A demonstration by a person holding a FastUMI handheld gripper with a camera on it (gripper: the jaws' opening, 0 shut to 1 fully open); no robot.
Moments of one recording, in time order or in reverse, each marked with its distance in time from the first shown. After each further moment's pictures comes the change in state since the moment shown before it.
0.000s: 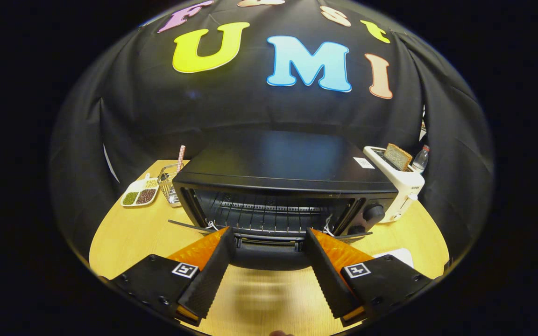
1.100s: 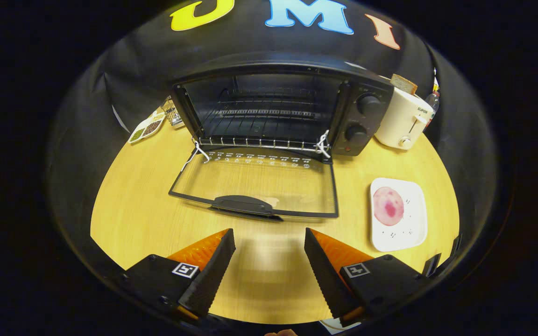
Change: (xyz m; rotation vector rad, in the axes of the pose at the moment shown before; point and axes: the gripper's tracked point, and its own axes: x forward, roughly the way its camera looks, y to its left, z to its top) arm -0.050 -0.060 -0.131 -0.022 0.371 0.107
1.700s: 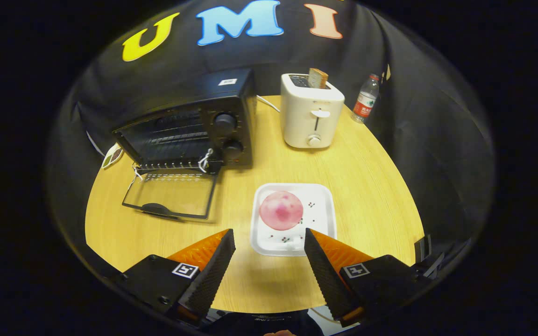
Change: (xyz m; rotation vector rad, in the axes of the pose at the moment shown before) arm -0.041 -0.190 -0.005 0.163 0.005 -0.115
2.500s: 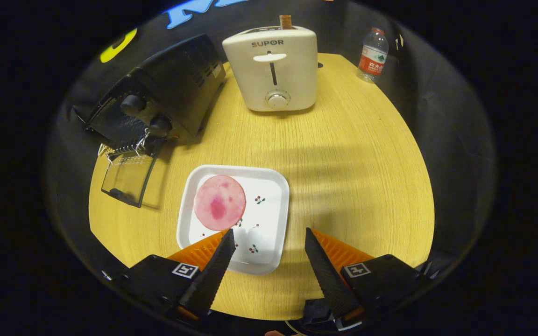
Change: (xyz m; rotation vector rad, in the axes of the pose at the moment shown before) arm 0.086 -0.085 -0.015 -0.031 0.271 0.143
